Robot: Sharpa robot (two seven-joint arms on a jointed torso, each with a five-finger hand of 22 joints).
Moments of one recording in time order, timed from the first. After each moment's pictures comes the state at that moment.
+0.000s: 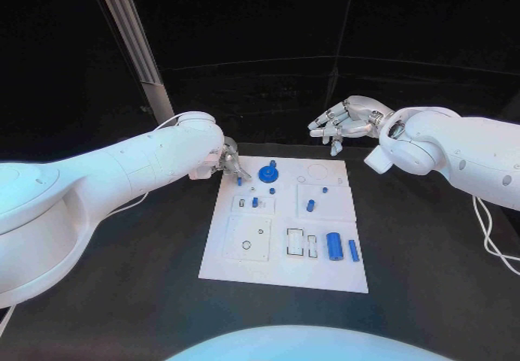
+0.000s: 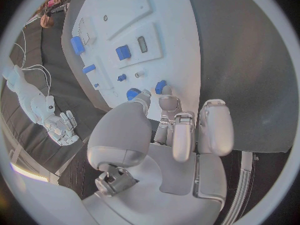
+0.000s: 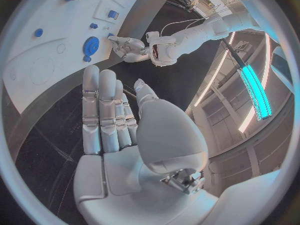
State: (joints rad) left arm 1.29 -0.35 -0.07 0.77 -1.16 0.36 -0.39; left_hand 1.11 0.01 0.08 0.25 0.05 0.89 0.07 0.60 0.46 1.22 0.00 1.07 0.87 1.47 -0.07 1.57 1.31 0.06 1.44 0.04 1.35 1.27; right arm 1.34 -0.68 -0.04 1.20 -0.72 -0.01 0.10; right_hand 1.35 0.03 -0.02 0.11 0.22 0.86 0.17 0.14 0.07 1.08 0.08 0.61 0.60 1.38 0.00 0.62 0.65 0.18 1.19 0.10 0.70 0.32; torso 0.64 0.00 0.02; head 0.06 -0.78
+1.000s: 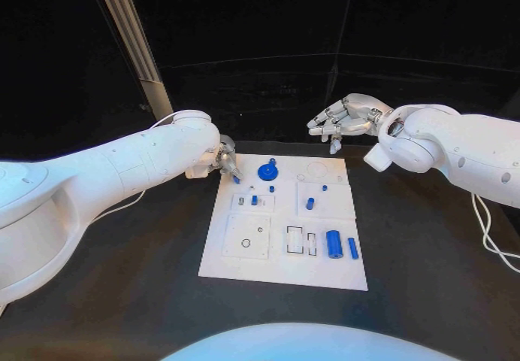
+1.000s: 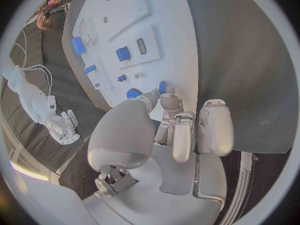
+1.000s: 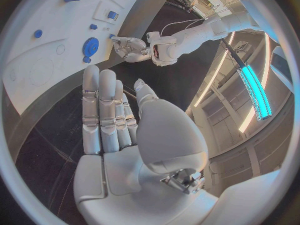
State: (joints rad) left arm 1.29 -0.40 -0.06 0.82 -1.15 0.34 -0.39; left_hand 1.26 0.00 0.41 0.12 0.05 0.89 0.06 0.59 0.48 1.23 -0.01 1.05 0.83 1.47 -0.07 1.57 1.31 0.06 1.45 0.03 1.35 1.28; right arm 1.34 -0.68 -0.04 1.19 -0.72 -0.01 0.10; right_hand 1.35 0.03 -0.02 0.11 0.22 0.86 0.17 0.15 0.07 1.07 0.08 0.61 0.60 1.38 0.00 0.62 0.65 0.18 1.19 0.10 0.70 0.32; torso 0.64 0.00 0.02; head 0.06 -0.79
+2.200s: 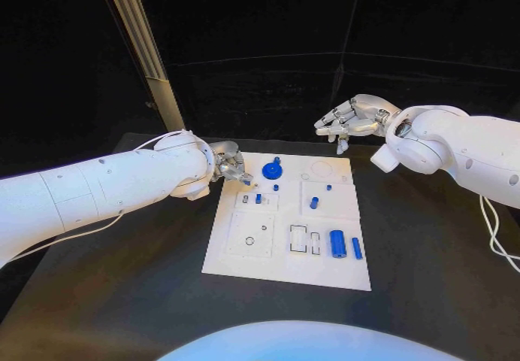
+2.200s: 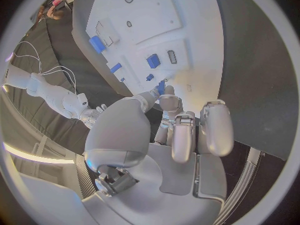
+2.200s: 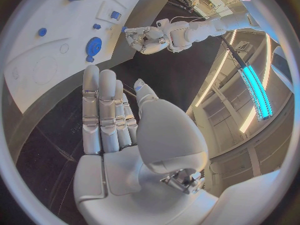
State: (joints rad) left arm 1.25 -0.68 -0.07 1.33 -1.14 -0.03 -0.38; left_hand 1.21 -0.04 0.51 0.10 0.05 0.89 0.07 0.63 0.51 1.25 -0.01 1.05 0.84 1.47 -0.07 1.57 1.31 0.06 1.44 0.03 1.35 1.29; right arm 1.33 -0.69 -0.04 1.18 -0.72 -0.01 0.10; right_hand 1.35 0.03 -0.02 0.11 0.22 0.86 0.17 0.15 0.07 1.07 0.08 0.61 0.60 1.38 0.00 0.62 0.65 0.18 1.19 0.10 0.69 0.32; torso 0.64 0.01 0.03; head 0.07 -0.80
